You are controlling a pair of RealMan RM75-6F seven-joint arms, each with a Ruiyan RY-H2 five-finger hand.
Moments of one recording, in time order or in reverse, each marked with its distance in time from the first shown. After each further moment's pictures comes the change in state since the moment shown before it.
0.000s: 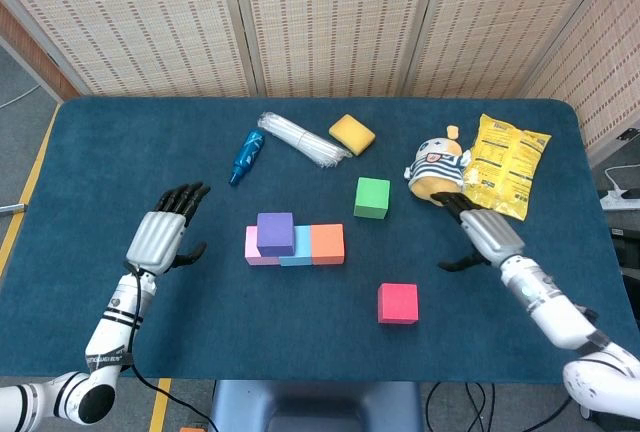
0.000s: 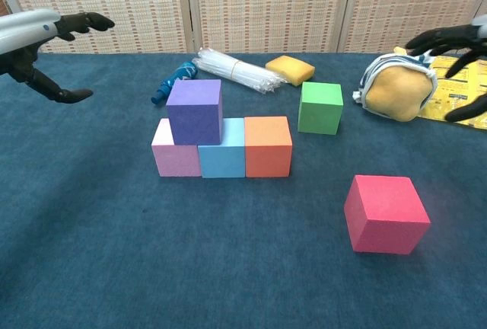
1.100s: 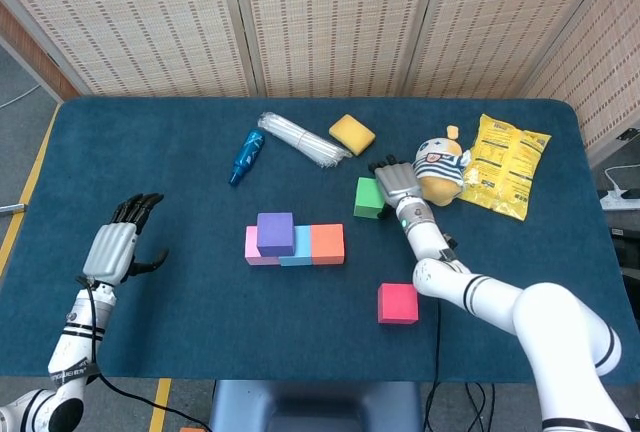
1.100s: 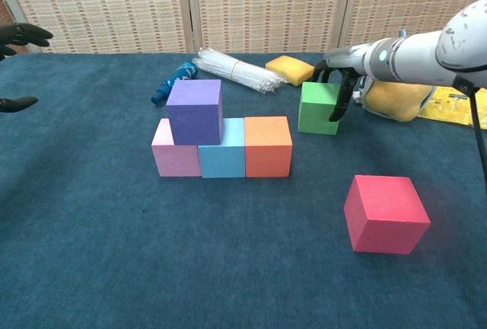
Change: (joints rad) left arm 0.179 0.027 -0.031 0.111 0.113 -0.010 -0.272; right arm 0.598 -0.584 -0.109 0.719 0.893 -0.156 -0.752
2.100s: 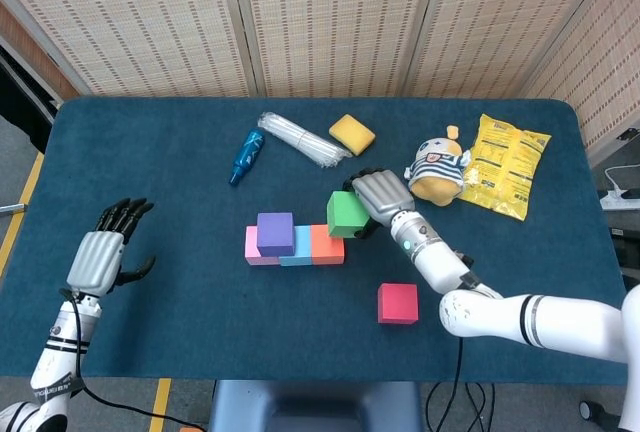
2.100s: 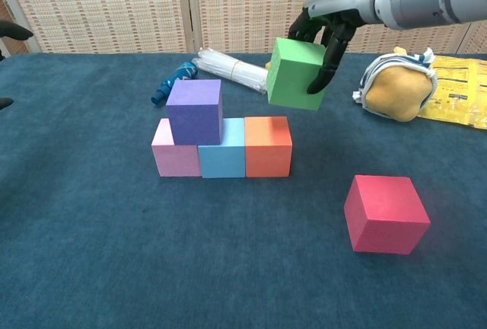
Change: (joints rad) left arm 0.080 0.020 0.012 0.031 0.146 0.053 0.000; right arm -0.030 0.398 0.096 -0.717 -0.120 0.163 0.053
